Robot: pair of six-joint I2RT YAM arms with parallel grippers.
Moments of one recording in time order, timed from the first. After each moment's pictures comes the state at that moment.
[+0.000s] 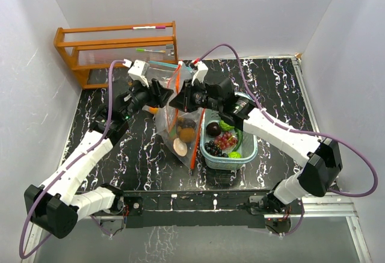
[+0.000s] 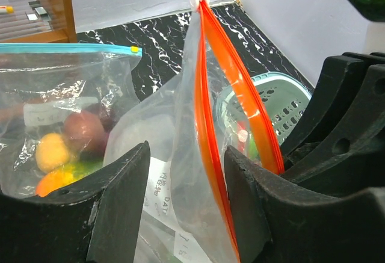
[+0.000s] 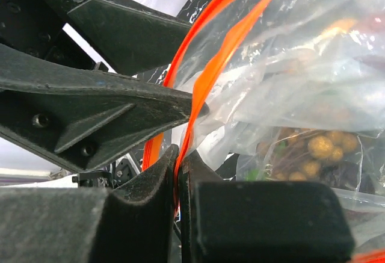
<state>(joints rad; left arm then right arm) -0.45 1.09 0.99 -0.04 0.21 -0.26 0.79 1.48 1.32 -0.11 -0.25 0.57</state>
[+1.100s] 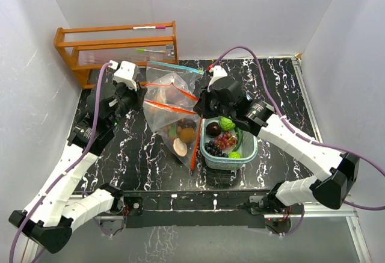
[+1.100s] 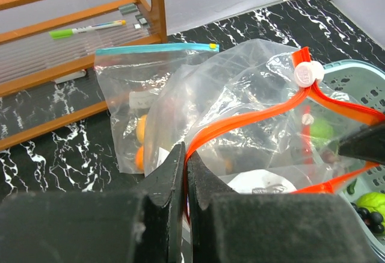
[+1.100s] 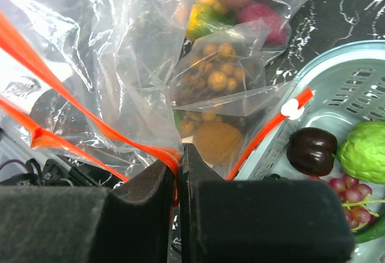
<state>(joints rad) -0.46 0.95 1.13 -0.37 -0.07 -0.02 0.80 1.33 1.33 -0.51 0.06 0.50</state>
